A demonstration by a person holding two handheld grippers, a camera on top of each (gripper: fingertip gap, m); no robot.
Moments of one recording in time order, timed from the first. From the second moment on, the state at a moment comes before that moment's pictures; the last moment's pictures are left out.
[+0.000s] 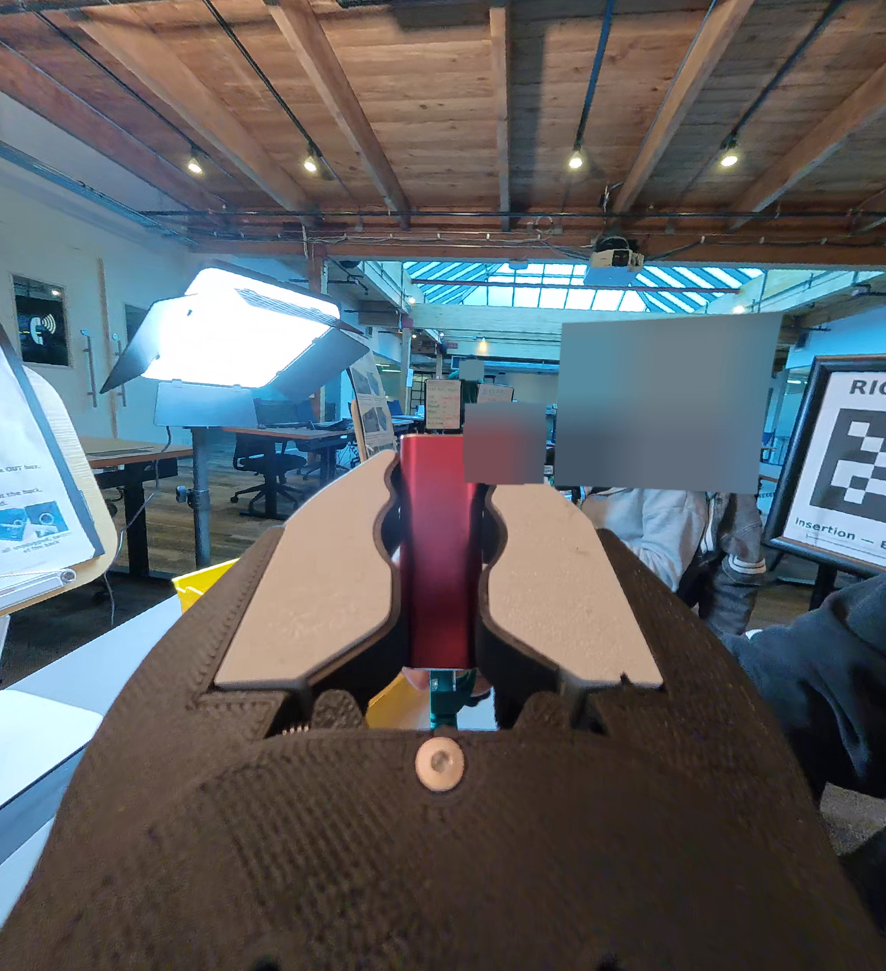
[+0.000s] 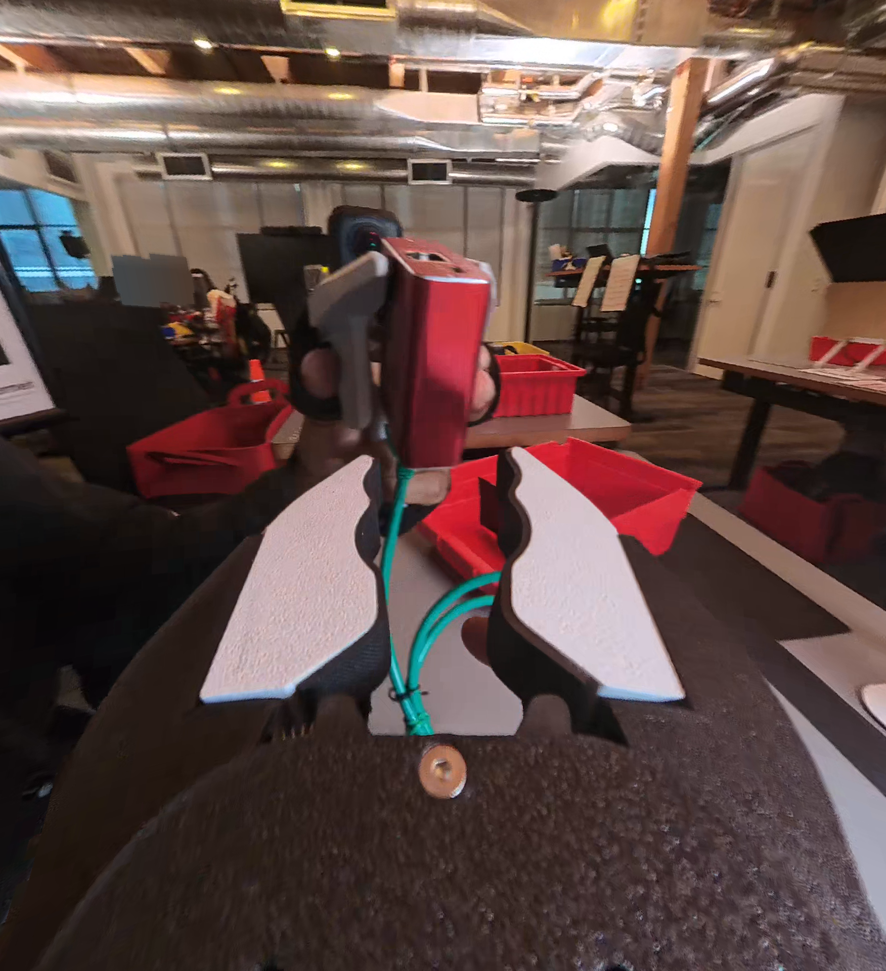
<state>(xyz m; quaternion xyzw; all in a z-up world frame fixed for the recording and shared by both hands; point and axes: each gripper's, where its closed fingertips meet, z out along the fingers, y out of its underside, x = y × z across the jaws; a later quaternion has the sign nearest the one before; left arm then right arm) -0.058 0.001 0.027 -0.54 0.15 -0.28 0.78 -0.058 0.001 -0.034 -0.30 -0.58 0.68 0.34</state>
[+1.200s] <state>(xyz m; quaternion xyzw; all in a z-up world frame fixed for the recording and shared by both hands) -0.053 0.009 -0.007 -0.61 0.22 -0.21 0.73 -0.050 0.011 -0.073 -0.32 -0.71 0.55 0.31</state>
